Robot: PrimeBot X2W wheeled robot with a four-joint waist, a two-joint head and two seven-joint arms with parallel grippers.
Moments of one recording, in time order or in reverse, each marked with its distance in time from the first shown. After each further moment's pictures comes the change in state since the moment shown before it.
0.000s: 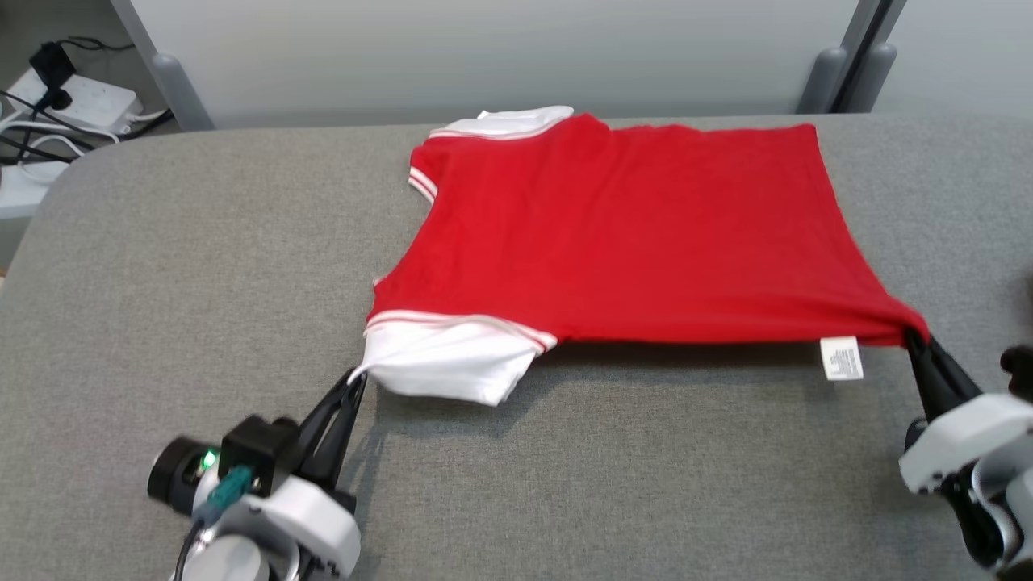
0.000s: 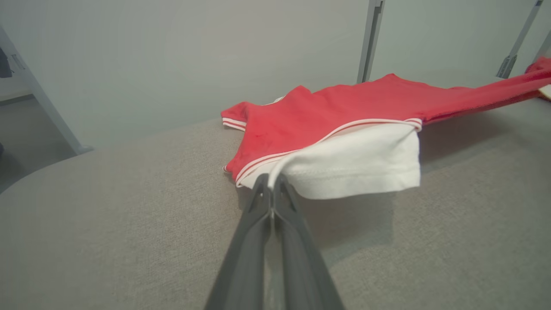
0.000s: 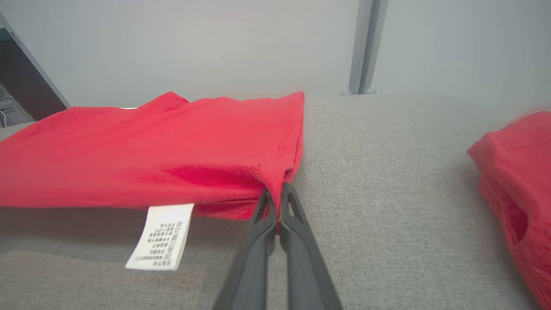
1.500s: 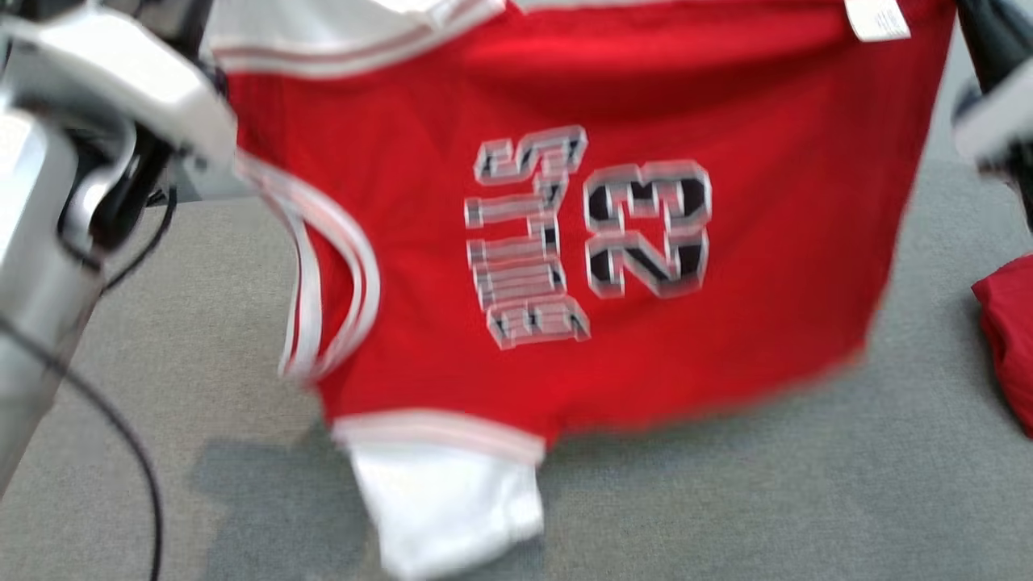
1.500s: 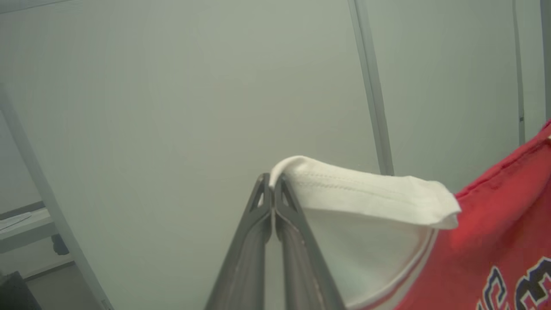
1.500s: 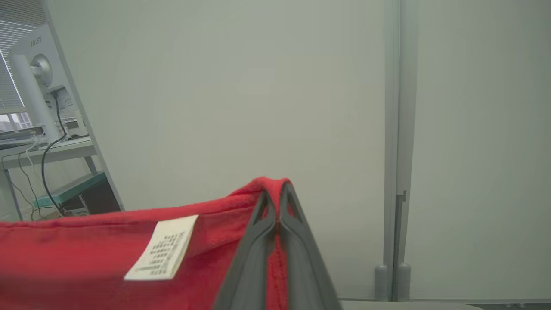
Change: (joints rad) left arm -0.709 0.218 -0.079 -0.115 -0.327 -0.019 0.295; right arm -0.402 0.015 -0.177 -0.312 0.042 -0.001 0.448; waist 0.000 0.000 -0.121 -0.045
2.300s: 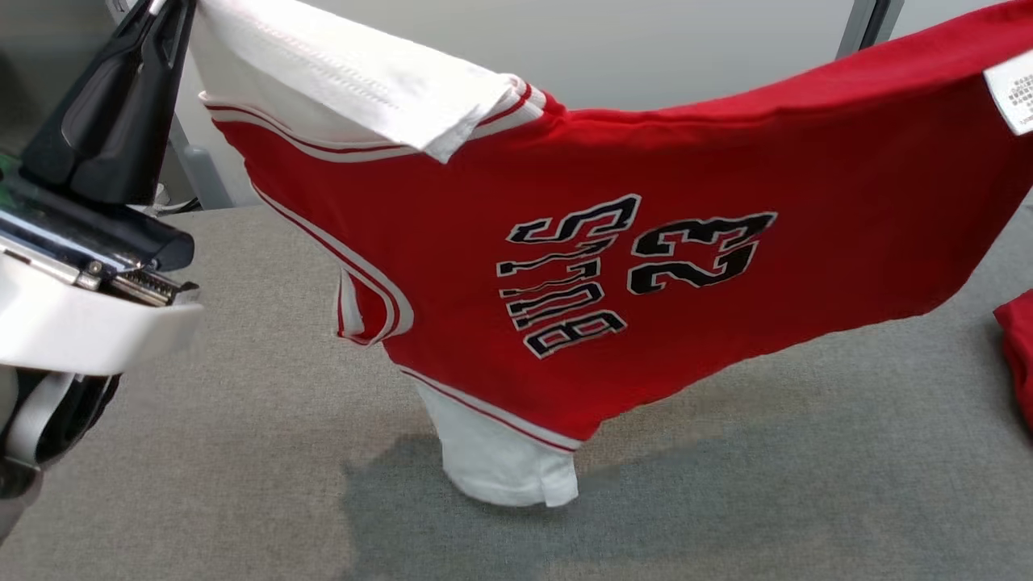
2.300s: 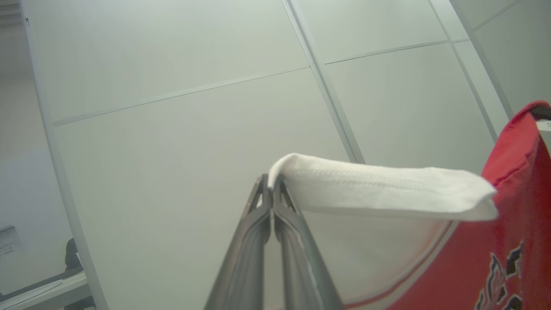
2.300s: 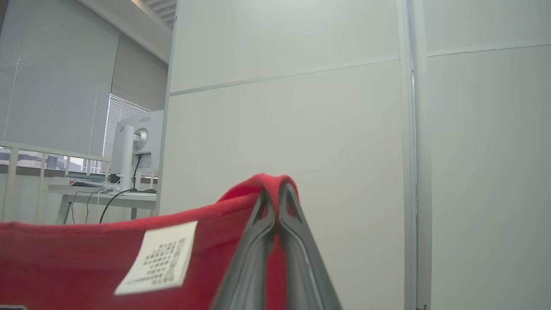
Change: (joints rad) left arm 0.344 0.211 0.146 -0.591 0.084 0.196 -0.121; right arm 0.362 -0.221 -0.067 -0.500 0.058 0.000 -0.382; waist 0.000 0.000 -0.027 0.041
